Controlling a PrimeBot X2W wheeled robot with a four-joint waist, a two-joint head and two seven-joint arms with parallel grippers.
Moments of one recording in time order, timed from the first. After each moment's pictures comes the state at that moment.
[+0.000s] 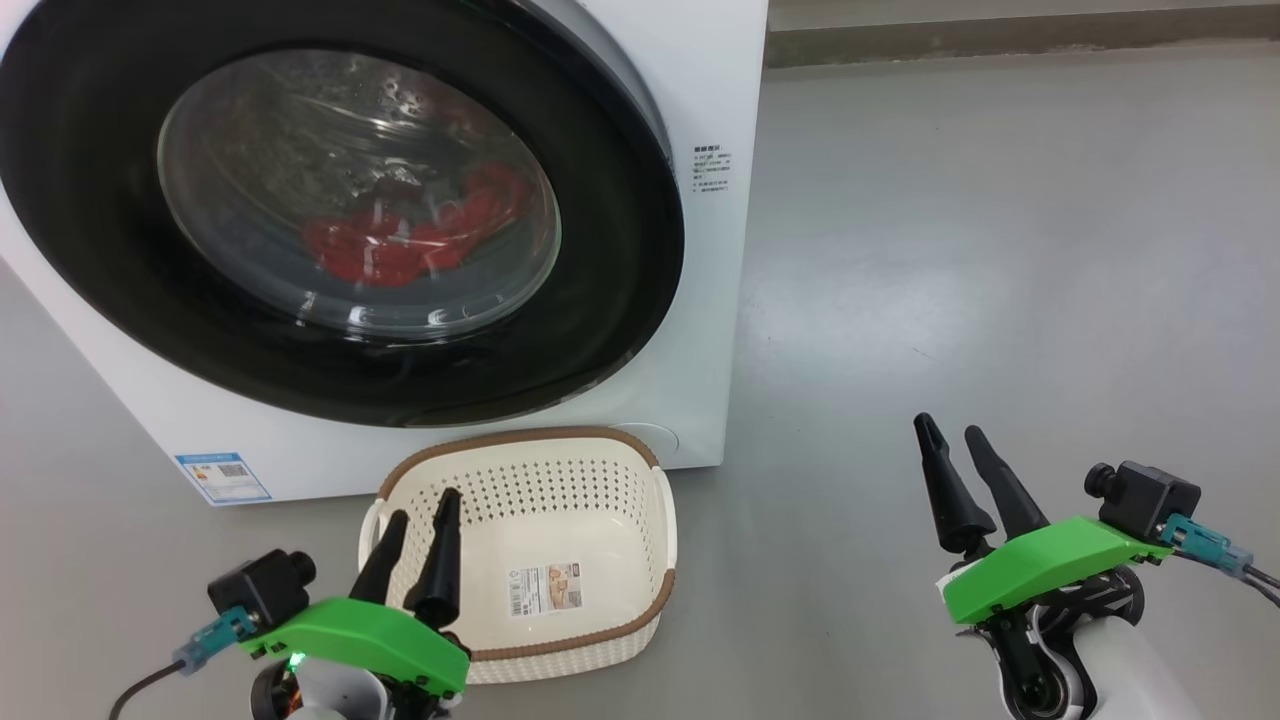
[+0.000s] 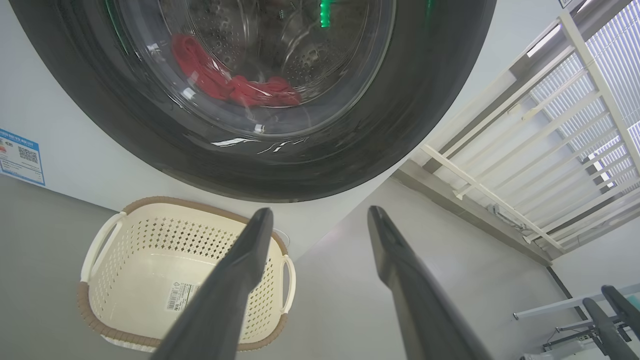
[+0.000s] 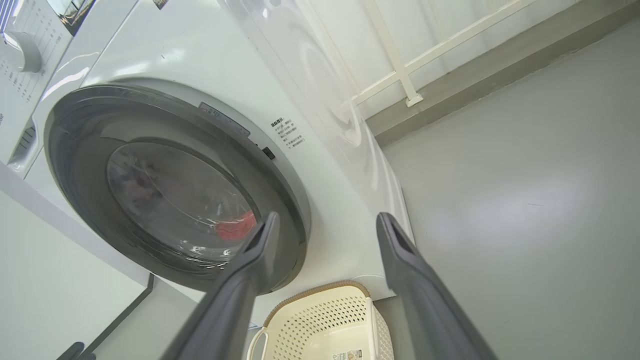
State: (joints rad) left arm -0.27 0.02 -0.15 0.50 -0.76 -0.05 -0.13; right arm -0.23 -0.03 0.08 0.44 0.78 0.13 -0.13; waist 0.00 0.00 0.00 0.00
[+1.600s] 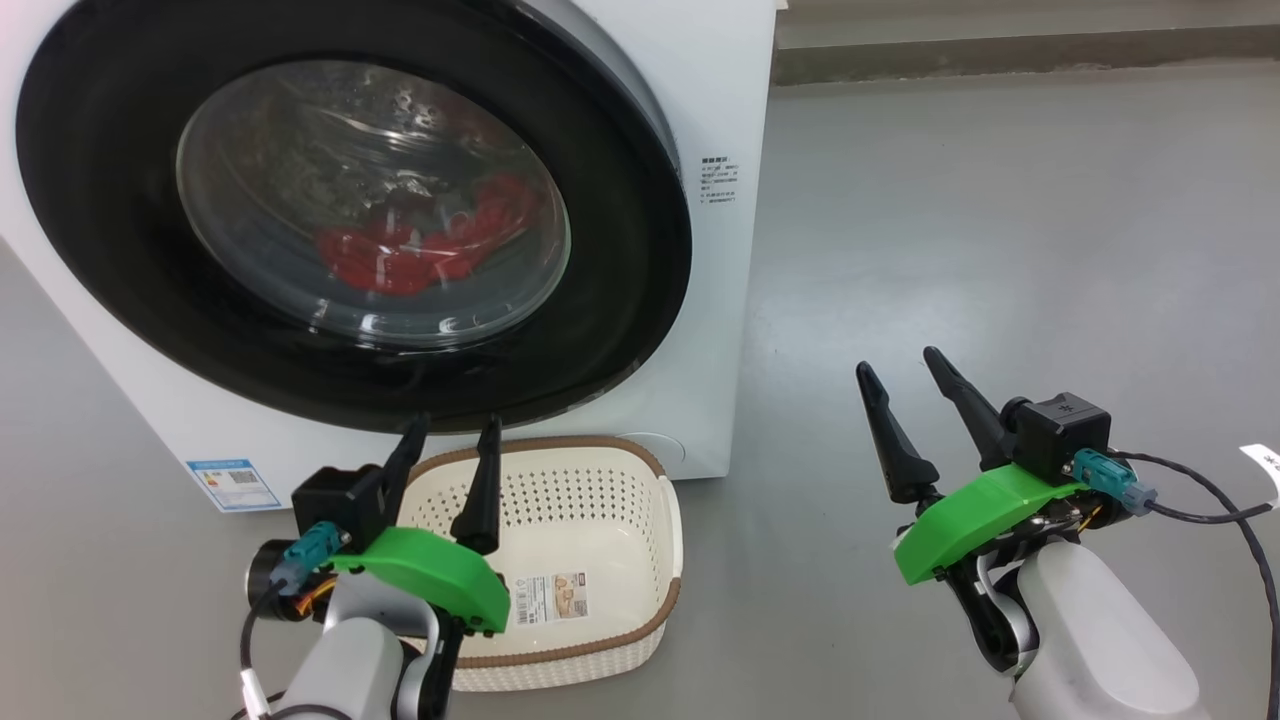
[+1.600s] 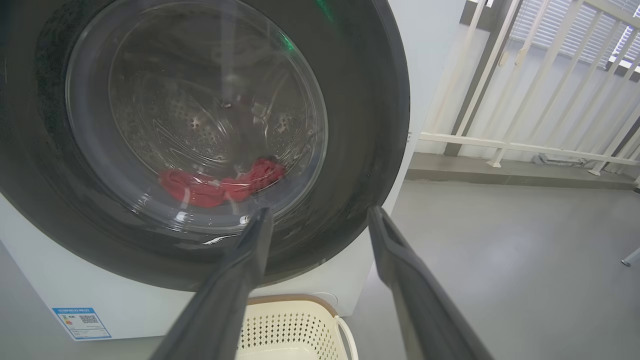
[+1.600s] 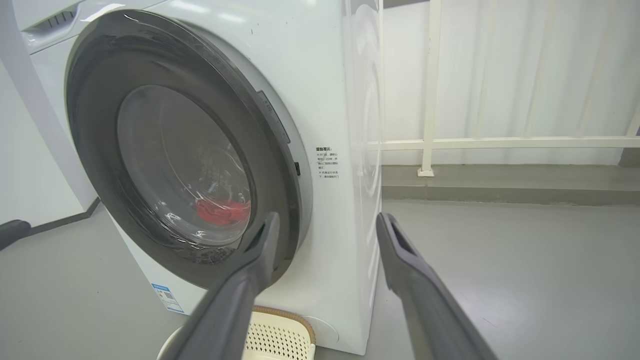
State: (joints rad) left arm -0.45 0.02 -0.26 0.62 -0.40 -0.01 -0.25; right arm -0.40 -0.05 0.18 0.57 0.38 0.13 -0.25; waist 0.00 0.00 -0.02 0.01
